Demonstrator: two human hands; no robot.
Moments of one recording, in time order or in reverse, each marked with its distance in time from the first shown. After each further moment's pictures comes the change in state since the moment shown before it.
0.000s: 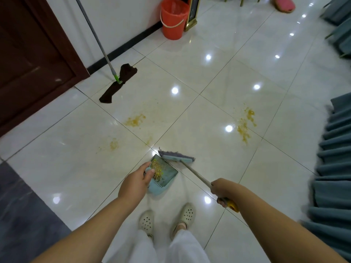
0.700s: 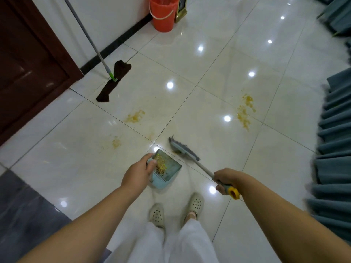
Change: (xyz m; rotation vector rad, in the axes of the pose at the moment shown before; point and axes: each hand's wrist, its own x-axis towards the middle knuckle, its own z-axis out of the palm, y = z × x) left_hand 0.004 -0.024 -0.019 0.085 -0.077 0.048; right_hand -0.005 0.011 0.032 0.540 -0.118 -0.031
